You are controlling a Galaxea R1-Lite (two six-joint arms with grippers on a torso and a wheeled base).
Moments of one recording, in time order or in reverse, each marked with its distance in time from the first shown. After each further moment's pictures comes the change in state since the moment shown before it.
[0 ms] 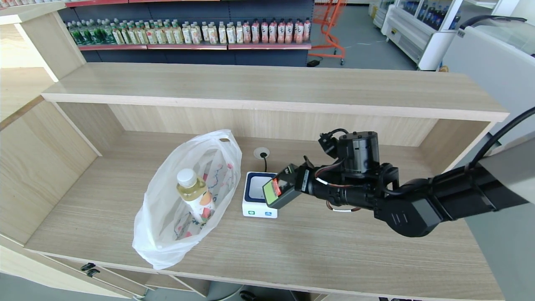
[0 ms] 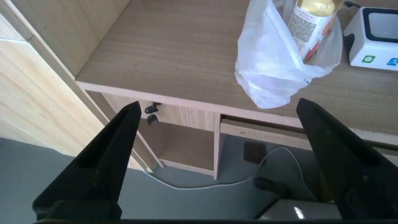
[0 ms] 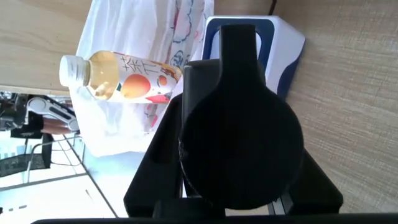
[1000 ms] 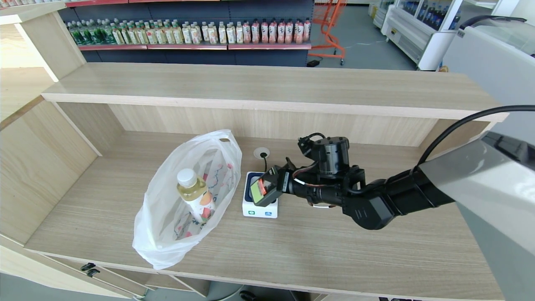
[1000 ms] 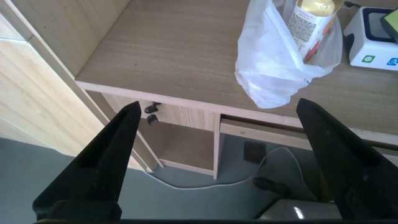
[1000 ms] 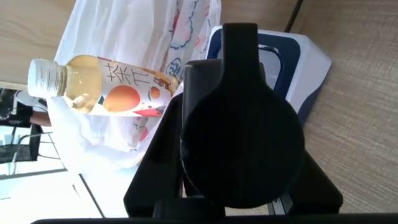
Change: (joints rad) left arm 0.000 0.000 0.000 0.000 0.000 0.000; right arm 0.016 0.171 -0.179 -0.003 0.001 -0.055
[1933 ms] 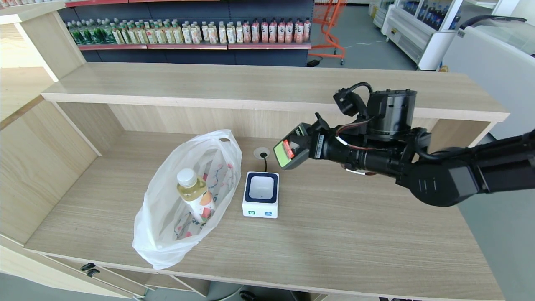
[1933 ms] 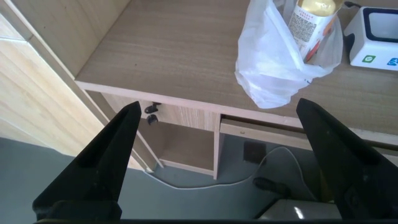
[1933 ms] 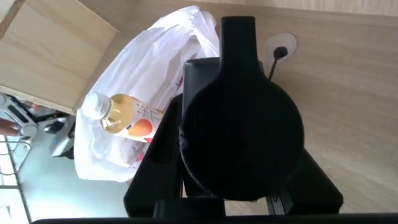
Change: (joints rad) left arm 0.000 0.000 0.000 0.000 0.000 0.000; right arm -0.084 -0.284 0.074 0.041 0.001 -0.252
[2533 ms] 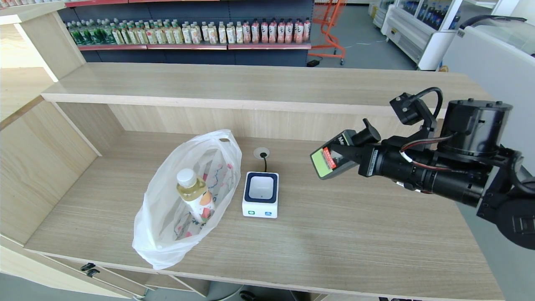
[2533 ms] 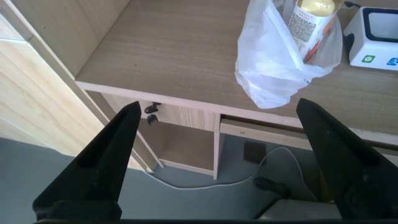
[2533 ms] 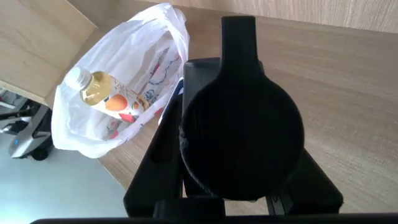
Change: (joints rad) left arm 0.000 0.000 0.000 0.000 0.000 0.000; right arm -0.081 -0.258 0.357 -0.136 0.005 -0.064
